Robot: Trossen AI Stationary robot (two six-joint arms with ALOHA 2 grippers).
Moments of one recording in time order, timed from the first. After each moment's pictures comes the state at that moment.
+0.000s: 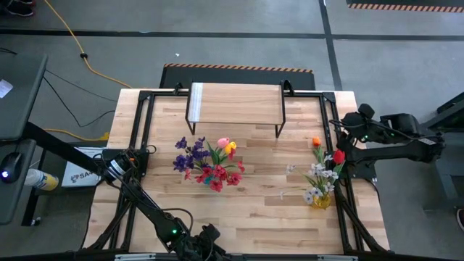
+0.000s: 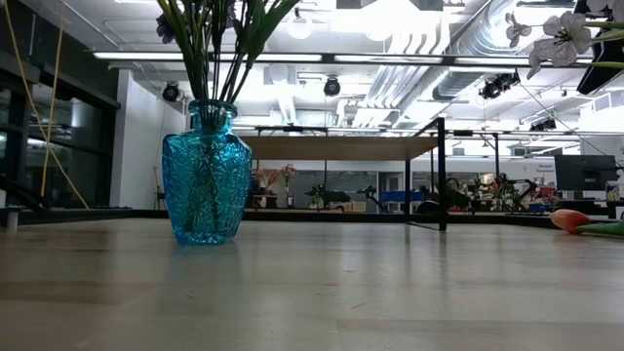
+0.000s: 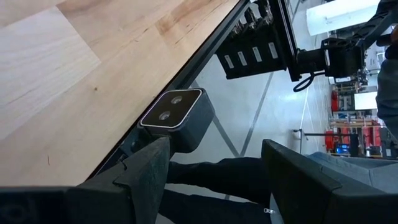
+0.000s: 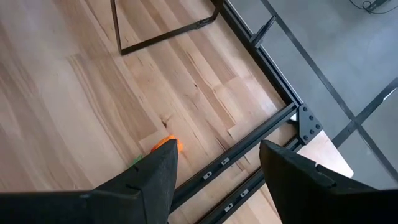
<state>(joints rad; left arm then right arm) -0.85 2.04 1.35 0.10 -0.46 -1.55 -0.06 0.46 0.94 -1.55 0.54 0.34</state>
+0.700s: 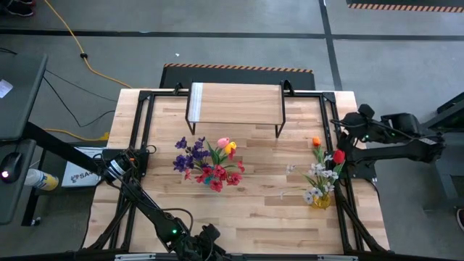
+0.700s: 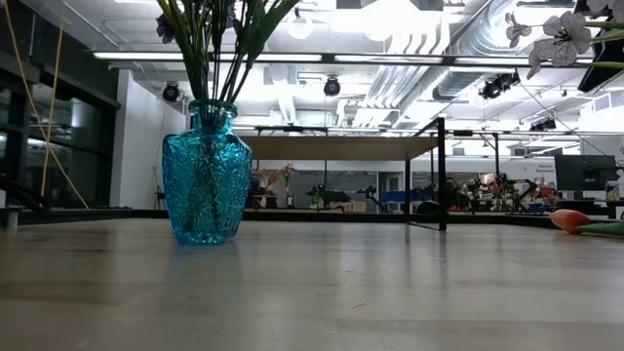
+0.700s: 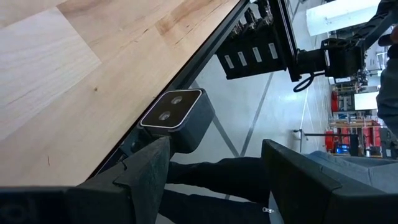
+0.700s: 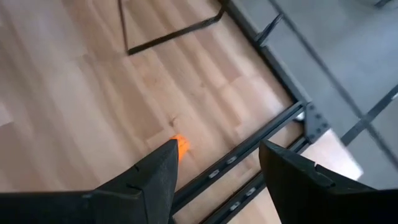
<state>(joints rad) -0.85 2.04 1.35 0.10 -0.46 -1.55 -0.06 0.46 0.95 -1.55 0.52 0.35</state>
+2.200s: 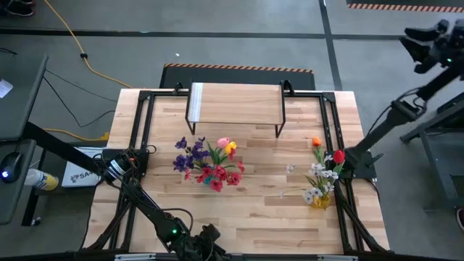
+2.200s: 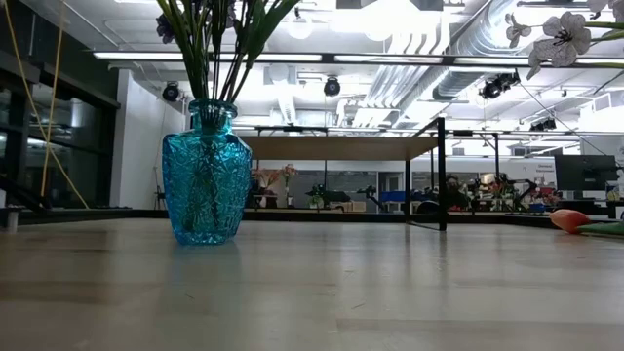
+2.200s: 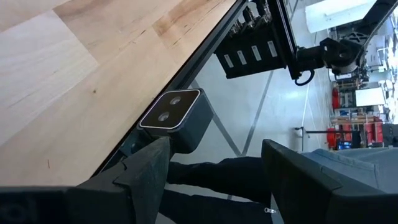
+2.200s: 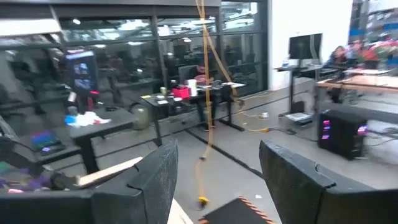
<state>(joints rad) -0.85 2.04 1.35 0.11 -0.46 -1.53 0.70 0.69 2.36 -1.57 1.25 0.02</state>
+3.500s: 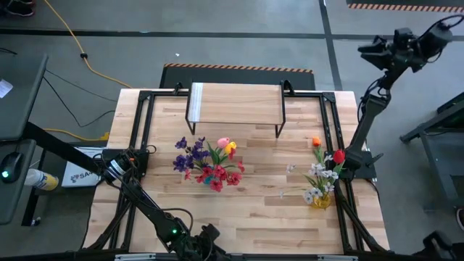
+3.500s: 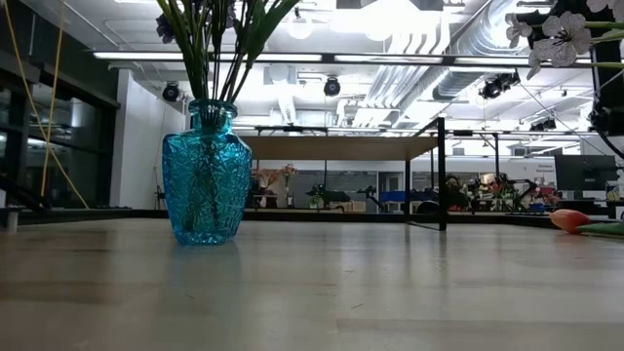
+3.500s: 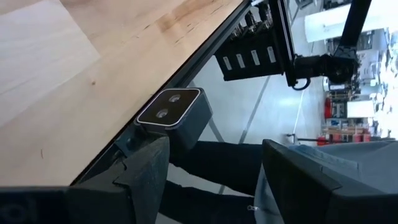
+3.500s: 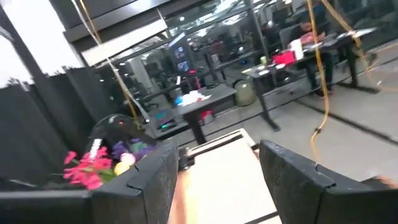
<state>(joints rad) -0.85 2.04 1.35 0.11 -0.47 -1.61 1.10 0.31 1.96 -1.57 1.19 0.31</state>
